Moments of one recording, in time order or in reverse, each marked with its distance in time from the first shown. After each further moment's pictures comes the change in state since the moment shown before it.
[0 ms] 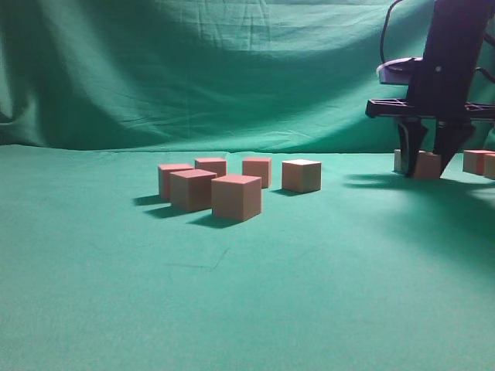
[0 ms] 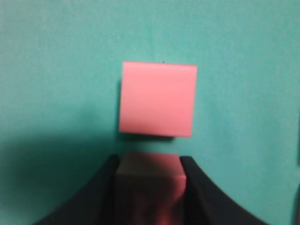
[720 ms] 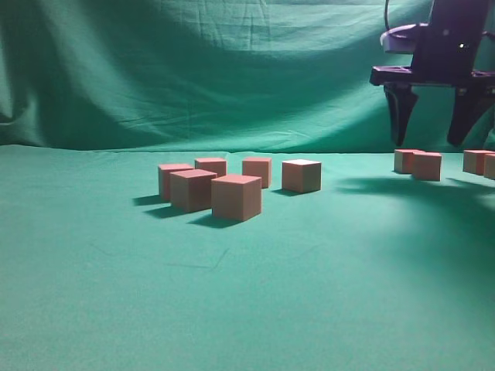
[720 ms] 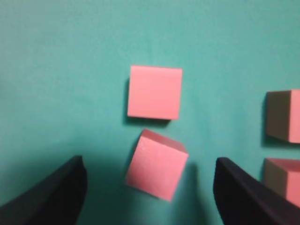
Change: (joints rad) left arm 0.000 0.000 0.000 0.000 0.000 0.000; right arm 0.000 -0.077 0.001 -0.012 0.038 0.000
